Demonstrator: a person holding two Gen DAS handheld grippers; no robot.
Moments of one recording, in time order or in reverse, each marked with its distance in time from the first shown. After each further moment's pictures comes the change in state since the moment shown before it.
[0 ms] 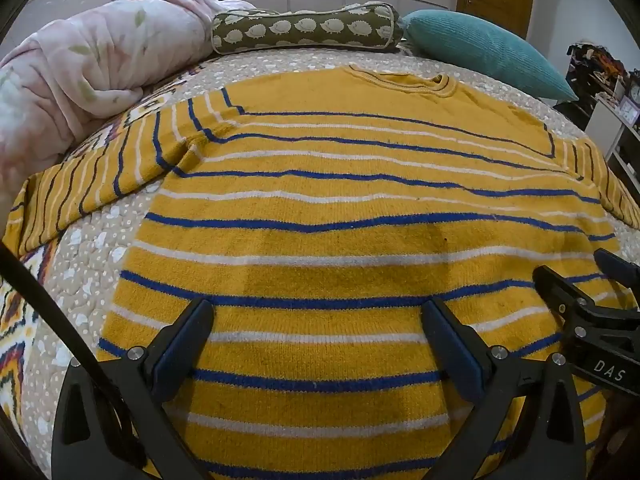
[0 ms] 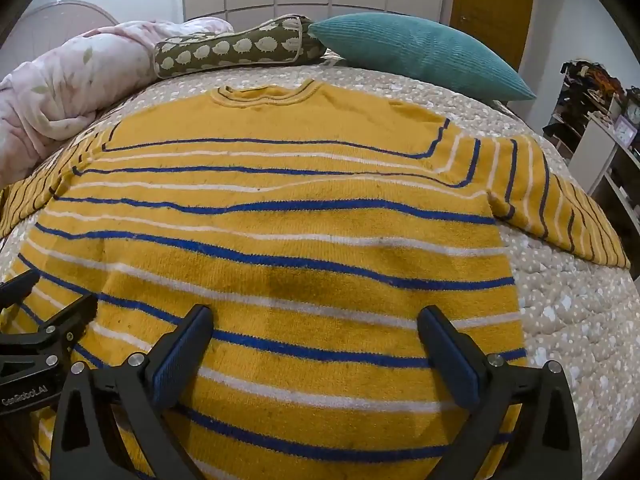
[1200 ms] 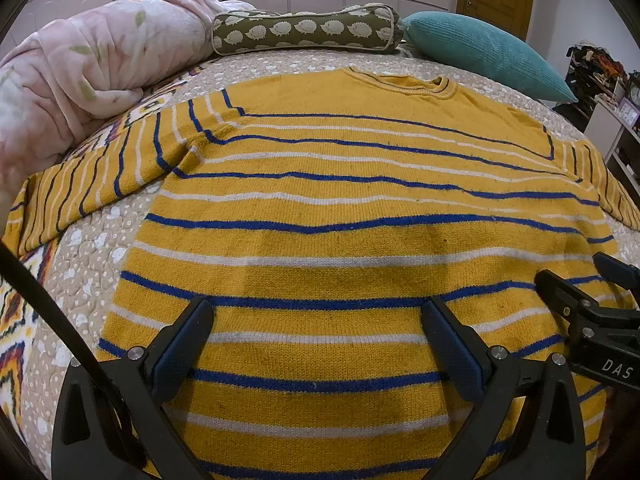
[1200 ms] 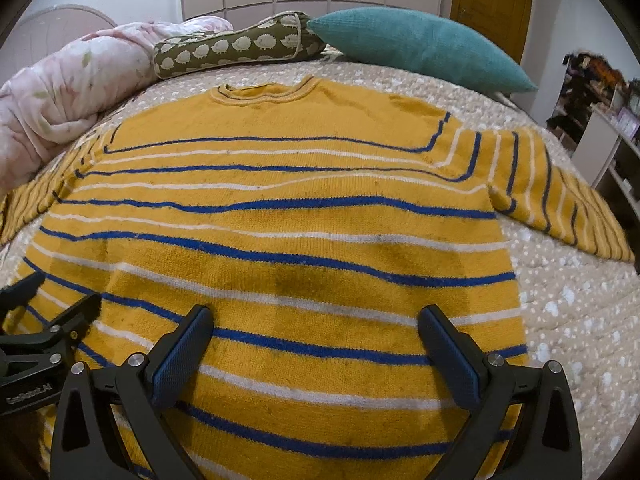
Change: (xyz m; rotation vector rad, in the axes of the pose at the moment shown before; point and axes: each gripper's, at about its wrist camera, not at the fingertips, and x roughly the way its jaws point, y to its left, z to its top) left arm 0.000 -0.001 0.000 -0.001 -0.006 0.004; right arm -0.001 0.001 0.001 0.026 0.034 0.040
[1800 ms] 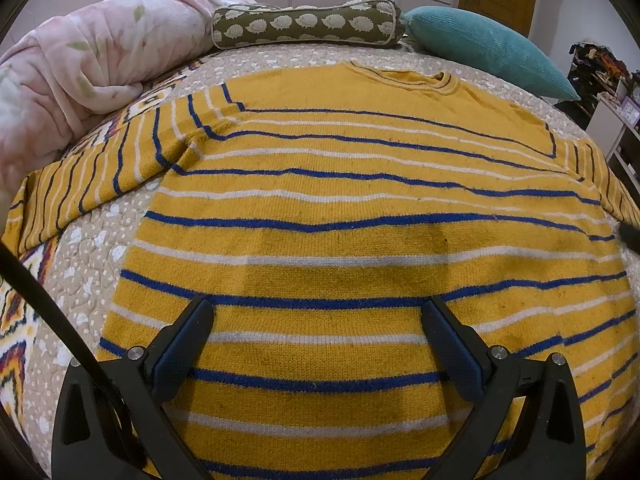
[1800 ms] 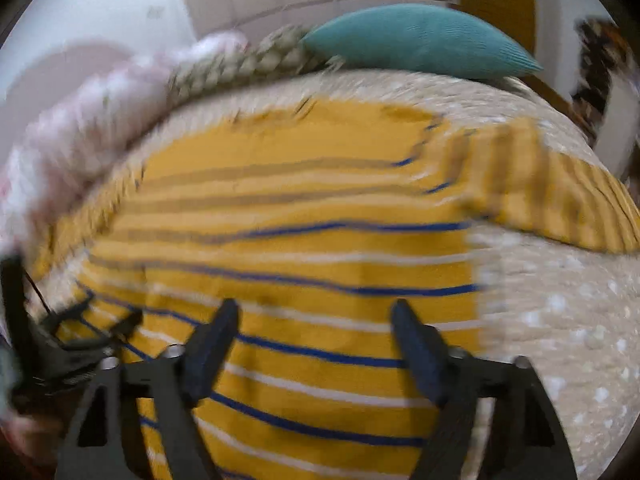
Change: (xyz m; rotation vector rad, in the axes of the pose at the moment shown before) left arm 0.003 0.003 0.002 -0.008 0.021 -0.005; right arm -0.037 -0.069 0.013 0.113 -0.050 0.182
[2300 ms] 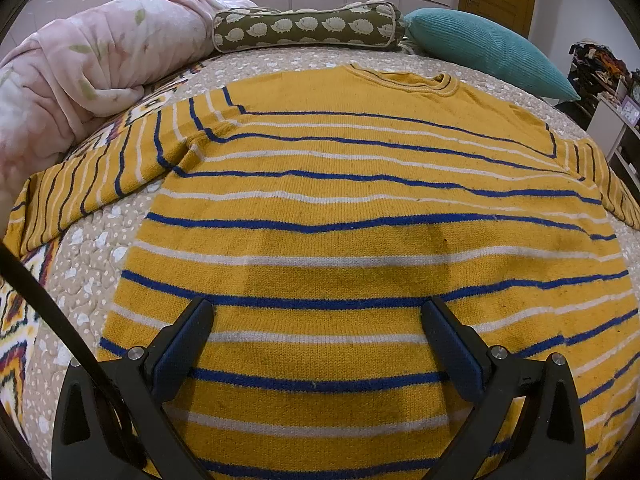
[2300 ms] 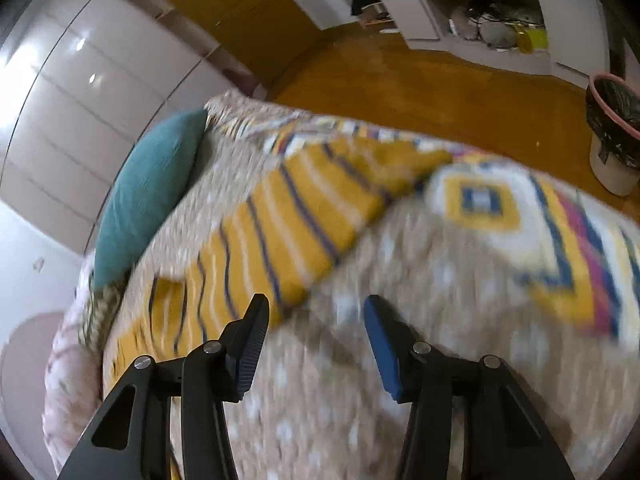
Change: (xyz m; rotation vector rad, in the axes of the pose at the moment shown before) left arm -0.001 -0.001 -0.003 0.000 -0.016 0.005; right arm -0.065 -0.338 0.002 0.807 -0.189 -0.105
